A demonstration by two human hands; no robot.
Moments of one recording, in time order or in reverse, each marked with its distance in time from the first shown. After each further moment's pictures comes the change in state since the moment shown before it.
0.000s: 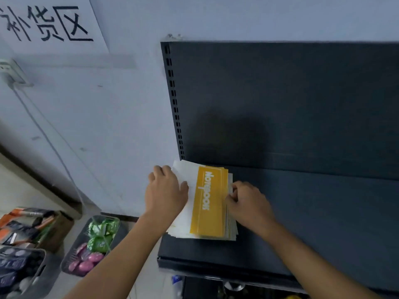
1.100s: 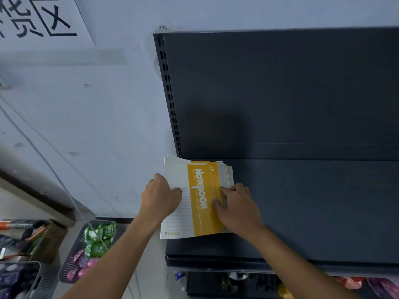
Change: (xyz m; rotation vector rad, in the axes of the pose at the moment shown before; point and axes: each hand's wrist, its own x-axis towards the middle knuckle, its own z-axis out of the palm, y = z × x) left_hand 0.009 -0.028 -0.004 -0.229 -0.270 -0.175; right_hand -0.015 -0.015 0.050 0.023 0.038 0.002
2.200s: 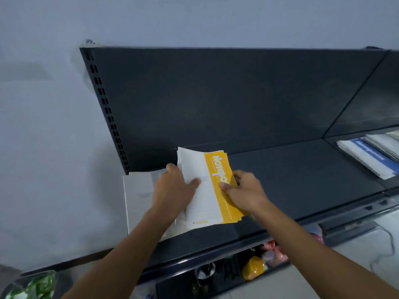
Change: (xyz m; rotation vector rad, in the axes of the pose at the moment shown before) left_hand -0.037 0.107 0.041 -0.096 -0.116 0.419; right_hand -0.046 0.042 -0.105 0.457 0.242 0.503
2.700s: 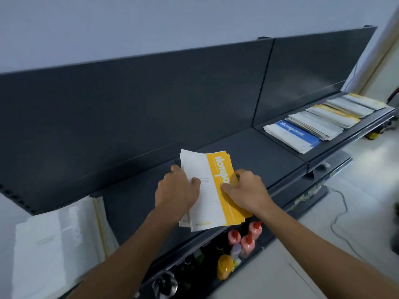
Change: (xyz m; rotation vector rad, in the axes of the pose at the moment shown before) left_hand -0.032 0.185 0.135 0.135 -0.081 0.256; right_hand 0.003 0.117 -0.183 -0.244 0.233 0.109
